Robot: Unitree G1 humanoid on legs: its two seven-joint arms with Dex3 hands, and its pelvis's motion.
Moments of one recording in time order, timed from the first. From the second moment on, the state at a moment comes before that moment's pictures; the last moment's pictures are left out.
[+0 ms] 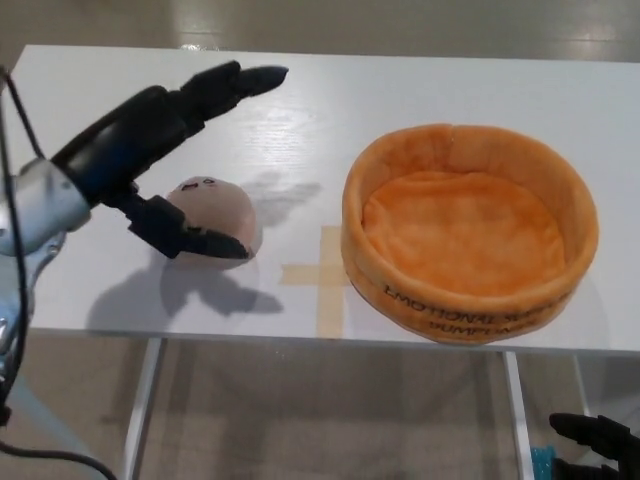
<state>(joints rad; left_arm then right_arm) -0.63 0.61 -0.22 0.30 0.05 -0.17 -0.45 -0.24 -0.23 -0.16 1.21 -0.14 -0.44 -0.12</state>
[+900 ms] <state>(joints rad) -0.83 0.55 -0.55 0.94 0.43 -0.29 -0.01 -0.24 -0.23 -0.13 1.21 -0.14 -0.44 -0.12</state>
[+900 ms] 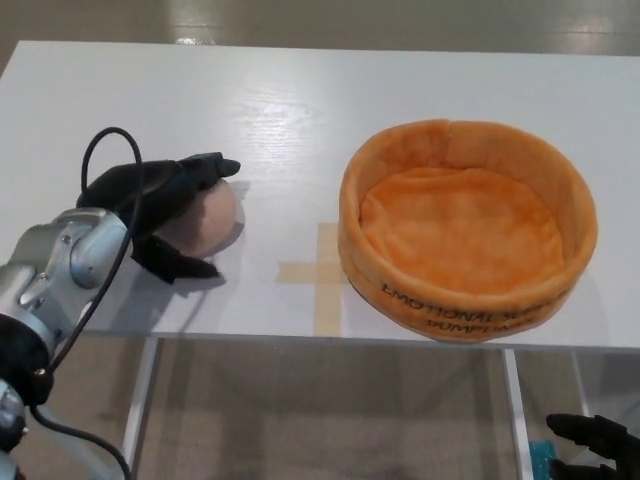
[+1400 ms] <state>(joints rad) -0.82 0.49 -0.49 1.04 0.49 -0.49 0.23 -0.25 -0.25 -0.12 1.21 -0.14 -0.43 -0.11</state>
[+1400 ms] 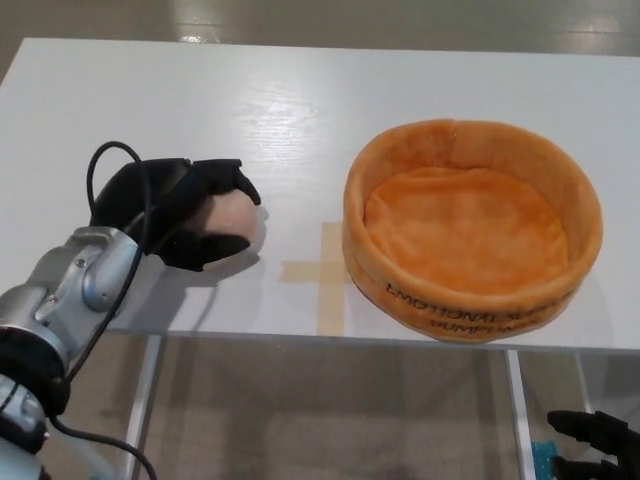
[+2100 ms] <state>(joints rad) -0.98 0.51 -0.36 0.87 0.51 -0.57 0.31 -0.27 -0.25 -0.11 1.21 -0.14 -0.43 -0.11</state>
